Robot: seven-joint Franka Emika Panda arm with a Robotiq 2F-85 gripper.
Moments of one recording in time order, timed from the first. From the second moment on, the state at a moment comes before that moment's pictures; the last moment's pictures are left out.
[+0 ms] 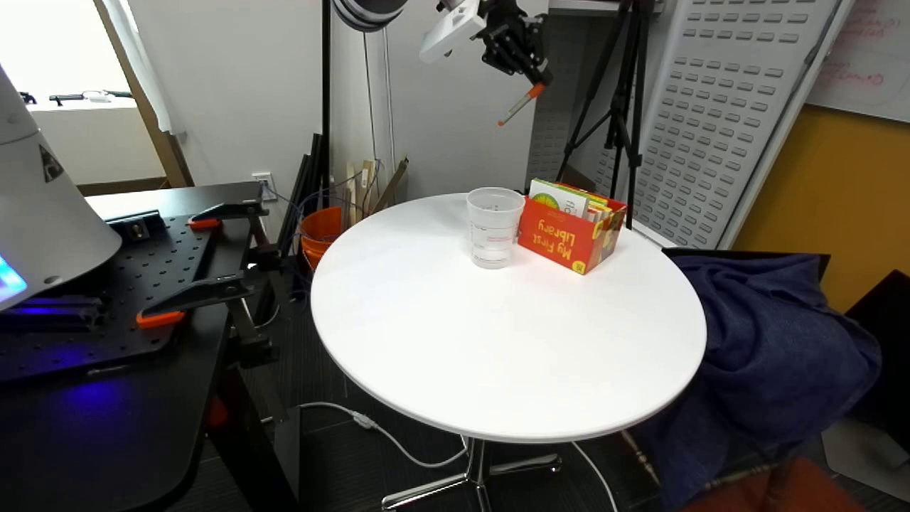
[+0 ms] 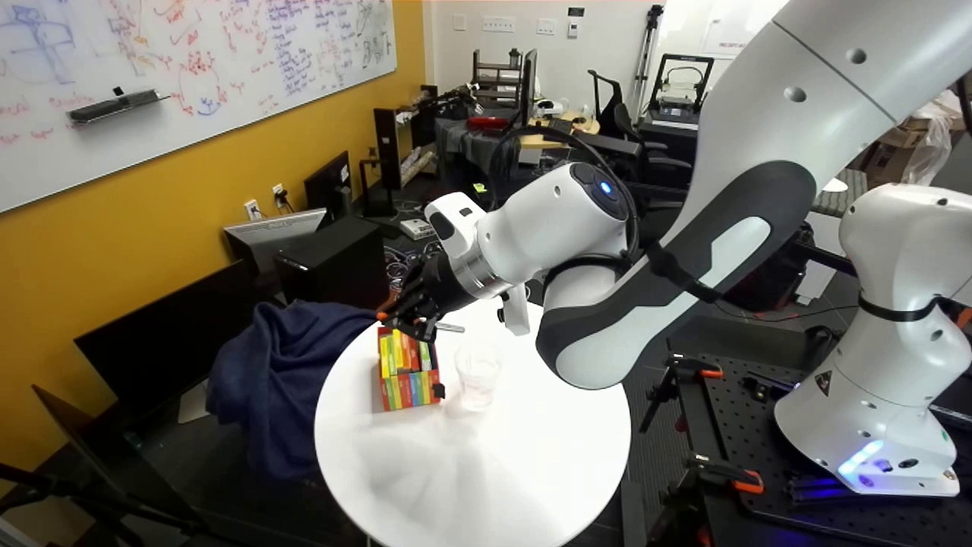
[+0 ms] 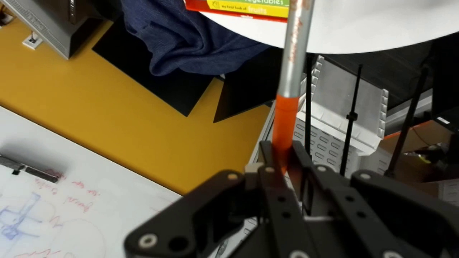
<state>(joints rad) 0.85 0.46 -0.66 -2.32 0.24 3.46 -0.37</state>
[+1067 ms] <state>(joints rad) 1.33 0.83 -1.04 -2.32 0.62 3.46 -0.02</state>
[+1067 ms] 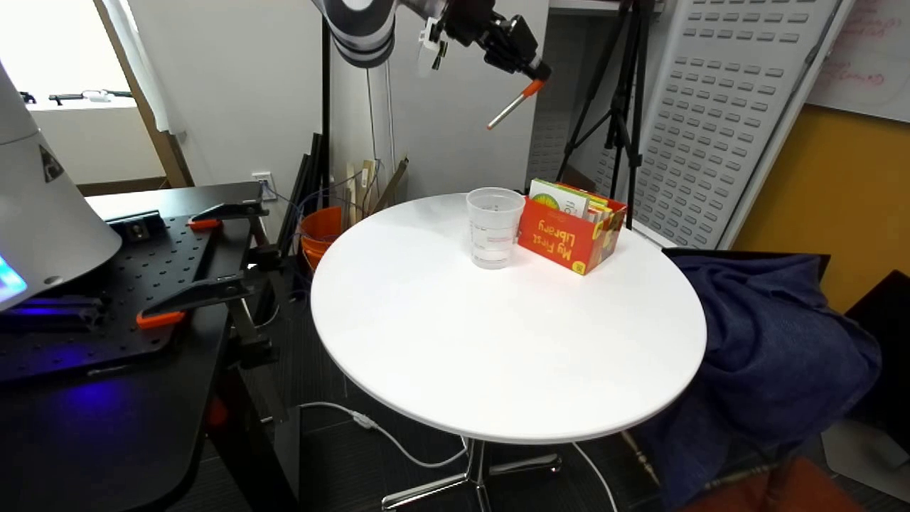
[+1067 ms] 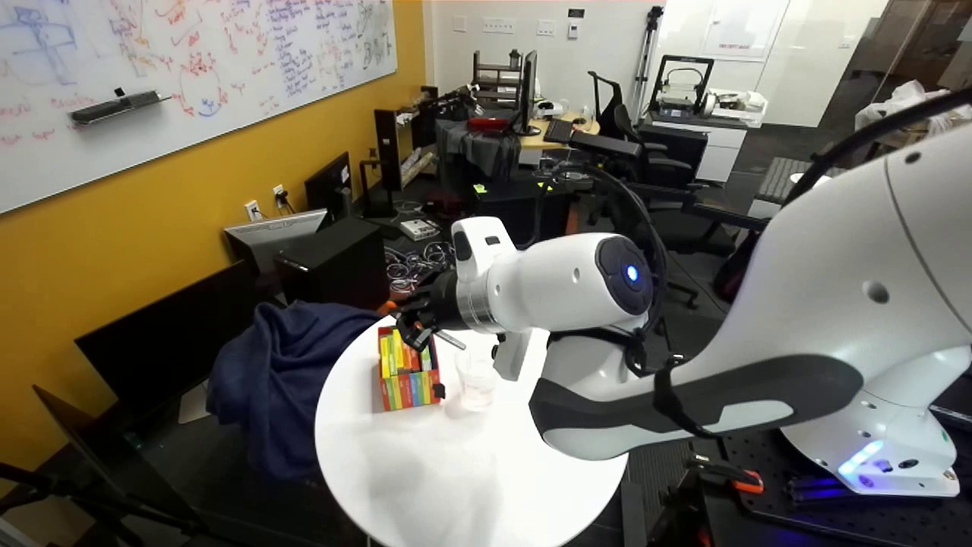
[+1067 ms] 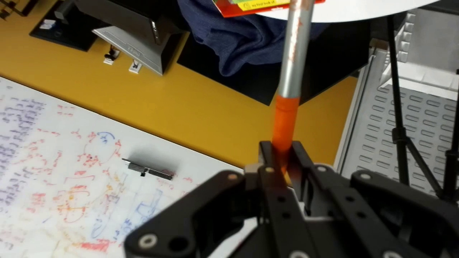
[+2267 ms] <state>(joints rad) 1.39 1.29 -1.02 -2.36 0.88 3.46 0.20</state>
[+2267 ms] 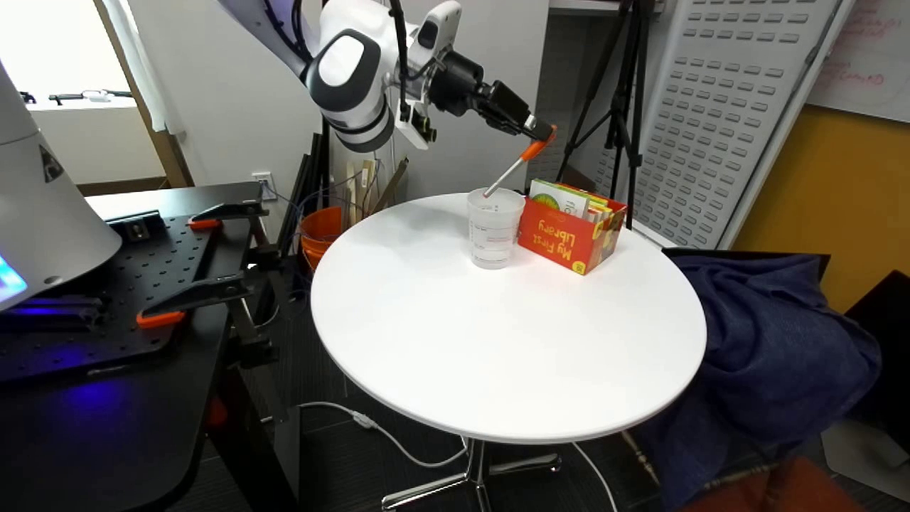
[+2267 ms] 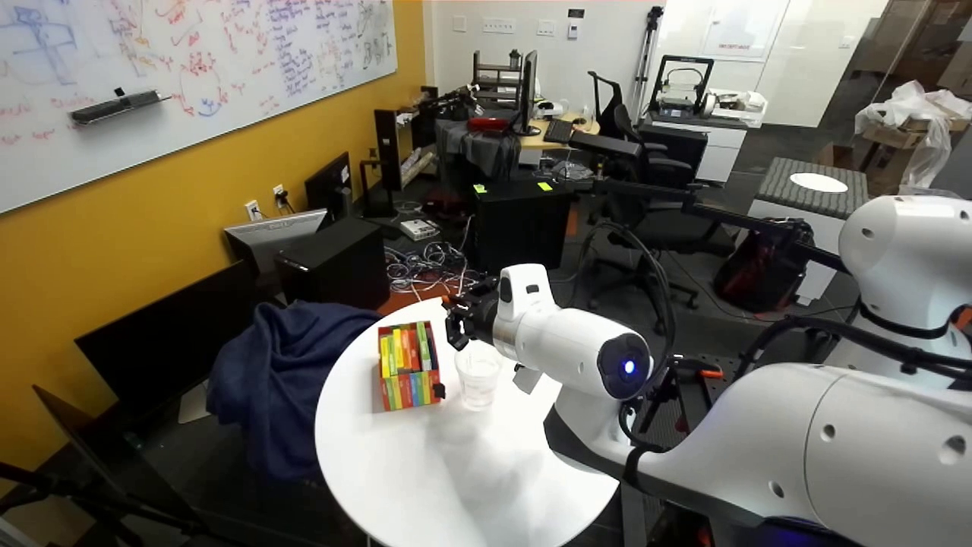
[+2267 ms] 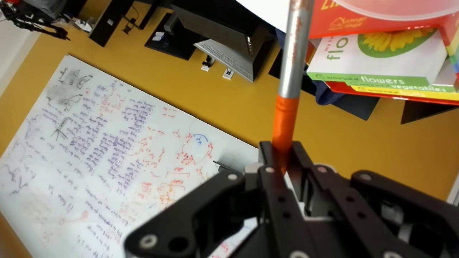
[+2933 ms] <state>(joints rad) 1.46 1.41 -1.03 -2.31 0.90 3.46 0.32</state>
